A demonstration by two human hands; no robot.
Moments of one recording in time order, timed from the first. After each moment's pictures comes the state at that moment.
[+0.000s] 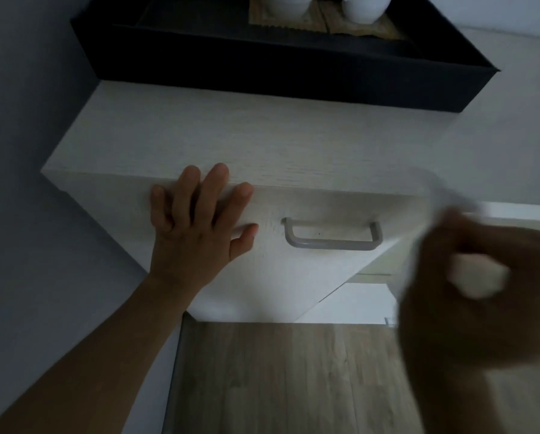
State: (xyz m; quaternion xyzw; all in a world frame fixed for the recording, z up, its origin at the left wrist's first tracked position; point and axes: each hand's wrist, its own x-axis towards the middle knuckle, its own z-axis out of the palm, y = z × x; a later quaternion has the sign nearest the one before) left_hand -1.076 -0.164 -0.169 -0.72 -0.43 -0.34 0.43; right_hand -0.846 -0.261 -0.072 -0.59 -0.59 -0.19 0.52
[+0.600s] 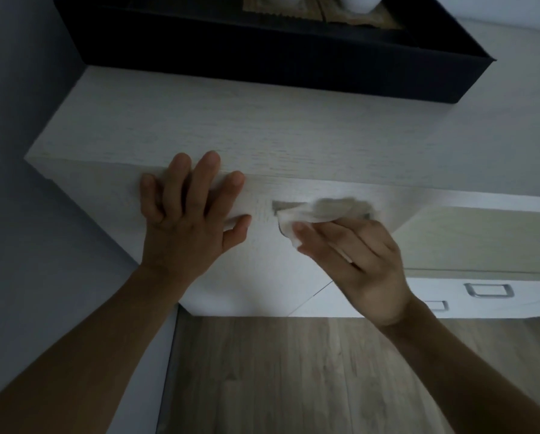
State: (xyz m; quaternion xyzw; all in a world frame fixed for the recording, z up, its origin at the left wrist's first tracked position) left_hand -1.076 -0.165 -0.170 -0.72 -0.43 -0.34 0.42; right_hand -0.837 -0.219 -0.129 -0.33 -0.82 -0.29 0.38
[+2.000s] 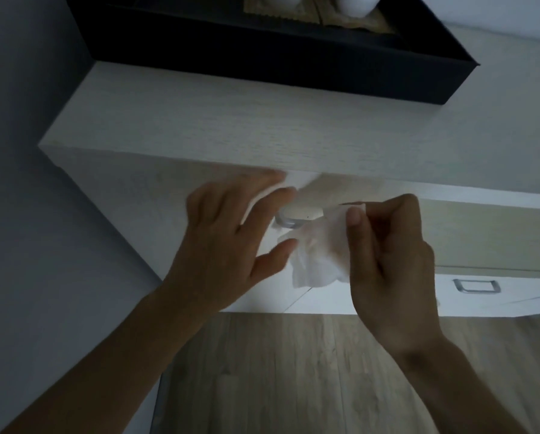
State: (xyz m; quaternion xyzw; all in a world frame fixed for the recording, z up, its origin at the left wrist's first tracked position) left_hand -1.034 -0.220 -0.111 -0.81 -0.38 -0.42 0.17; right_hand -0.865 -0.276 -0.061 -0.56 -0.66 0.13 0.48
